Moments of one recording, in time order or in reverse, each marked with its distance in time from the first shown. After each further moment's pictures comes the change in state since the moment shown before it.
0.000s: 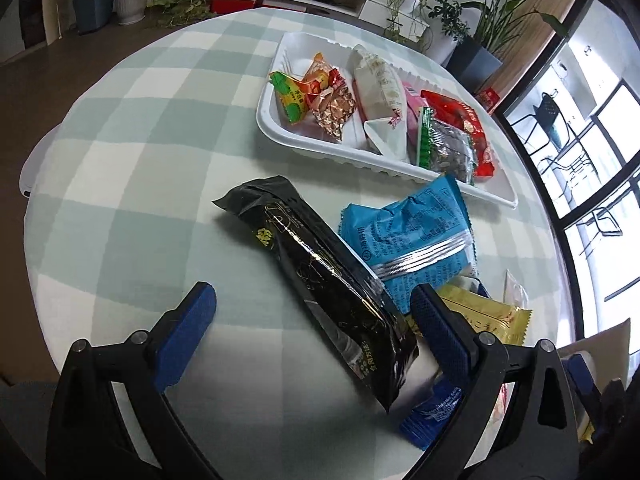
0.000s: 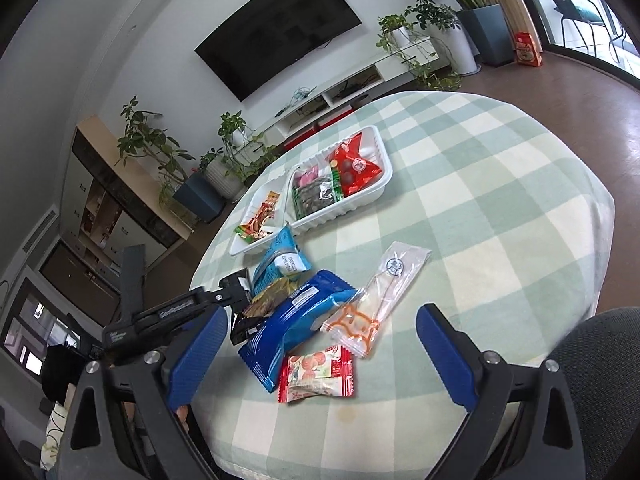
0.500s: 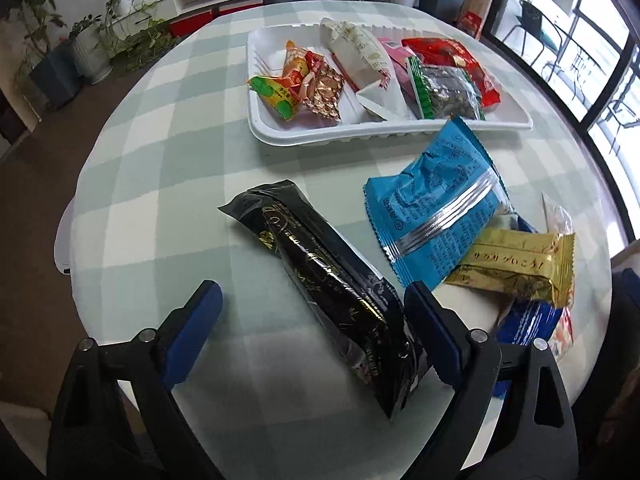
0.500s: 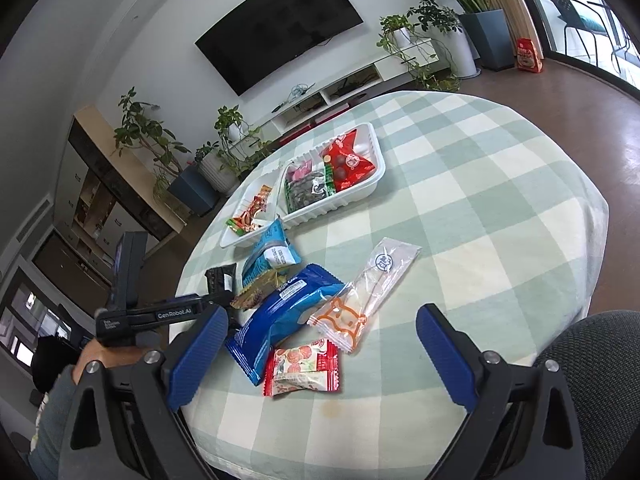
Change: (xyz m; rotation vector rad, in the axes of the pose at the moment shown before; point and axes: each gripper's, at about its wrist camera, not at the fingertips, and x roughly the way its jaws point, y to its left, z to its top) left arm 0.000 -0.007 0.007 0.334 0.096 0.134; right arm 0.001 0.002 -0.005 -0.047 0.016 -0.043
